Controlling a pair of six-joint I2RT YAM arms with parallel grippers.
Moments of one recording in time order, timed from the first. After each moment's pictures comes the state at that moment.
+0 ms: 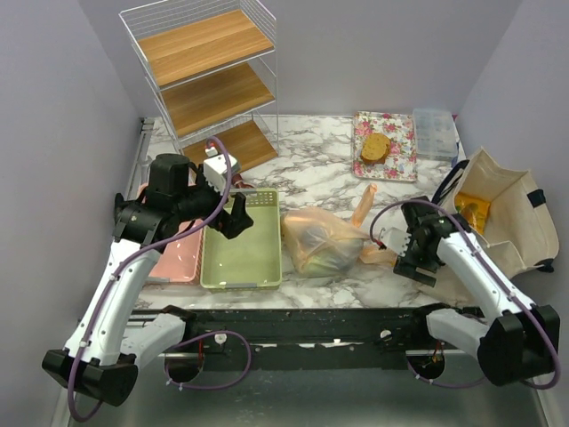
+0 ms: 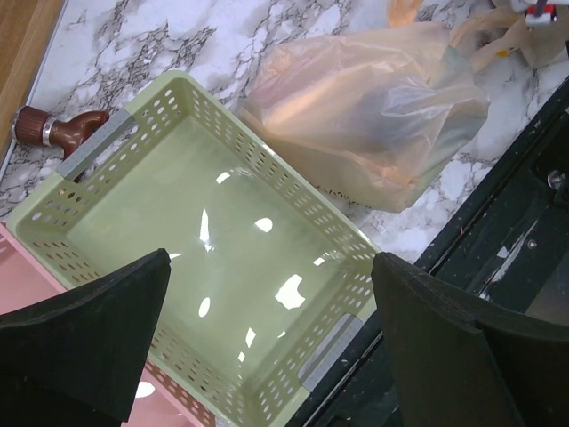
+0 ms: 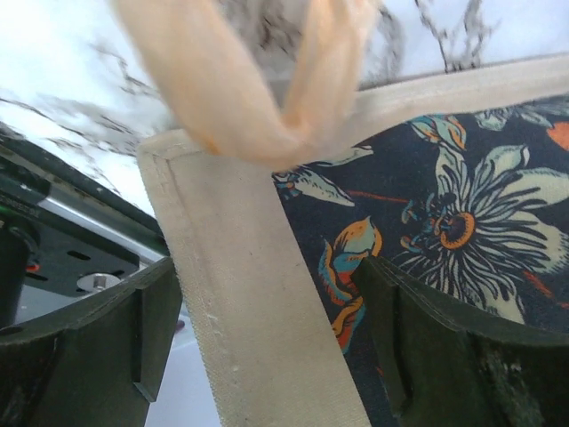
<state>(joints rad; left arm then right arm) -0.30 0.98 1.19 -0.83 0.53 0.15 0.24 1.06 0.74 -1.12 0.23 -0.94</state>
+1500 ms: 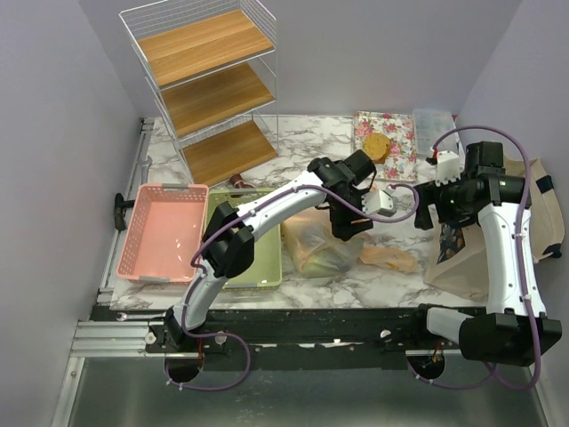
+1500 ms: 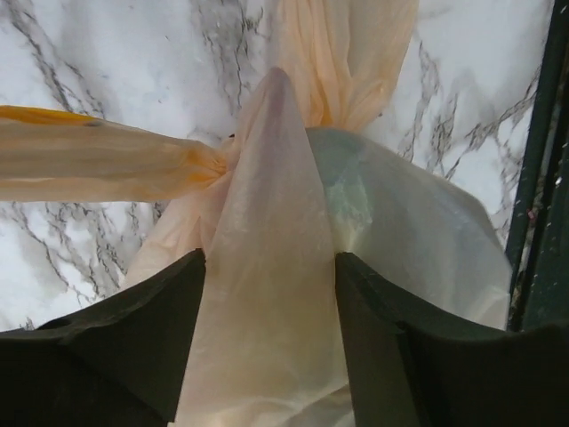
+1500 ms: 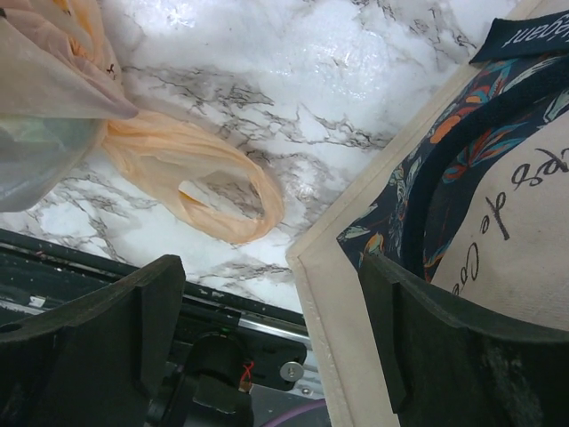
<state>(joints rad) -0.94 2.19 2.15 -1.08 0.39 0.58 -0.14 1.19 1.33 -1.23 -0.23 -0.40</state>
